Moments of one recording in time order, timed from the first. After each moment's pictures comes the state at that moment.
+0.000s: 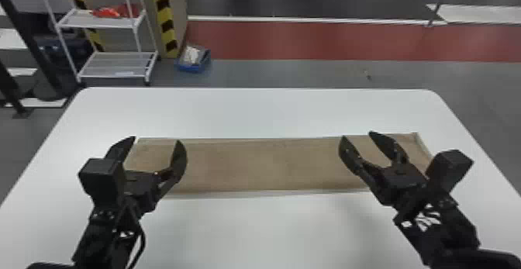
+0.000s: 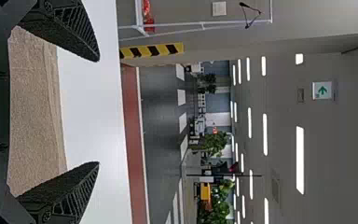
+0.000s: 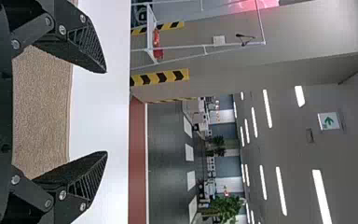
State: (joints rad) left arm 0.29 0.13 -0.05 -1.85 0.04 0.03 0.03; right arm 0.19 -0.07 -0.11 -1.72 -0.17 0.04 0.41
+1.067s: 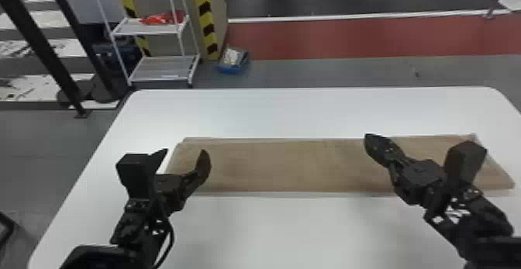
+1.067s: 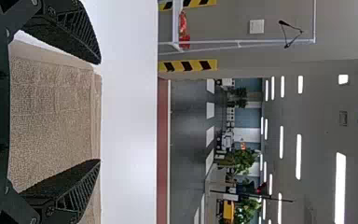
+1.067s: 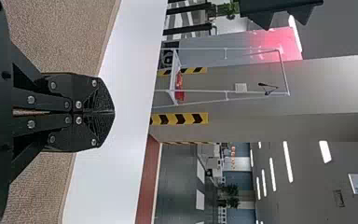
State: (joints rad) left arm 0.27 0.12 0.04 -1.84 0.13 0.20 -0.01; right arm 0.05 -0.10 -0.04 -1.51 -0.08 0.01 0.54
